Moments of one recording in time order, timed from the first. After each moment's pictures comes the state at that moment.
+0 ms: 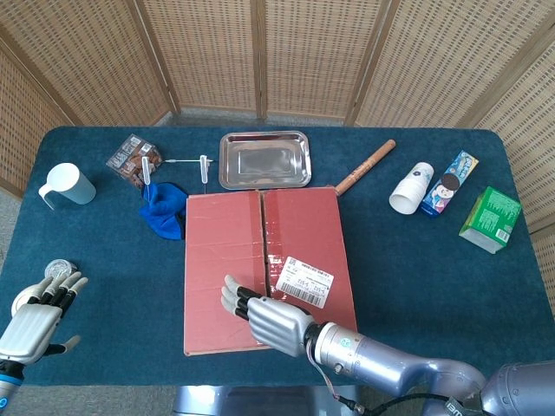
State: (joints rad) left arm -0.10 -1.13 0.12 -1.54 1.59 1.33 0.09; right arm 1.49 -0.89 -0.10 -2.36 -1.01 0.78 -1.38
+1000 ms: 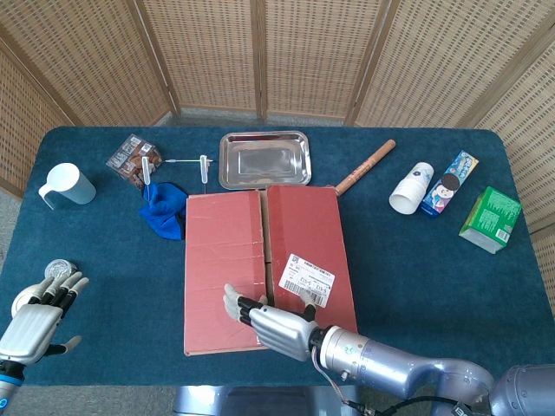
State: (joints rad) left arm -0.10 -1.13 0.12 -1.54 1.59 1.33 0.08; right arm 1.49 -0.86 -0.14 -2.36 -1.10 0.76 -1.52
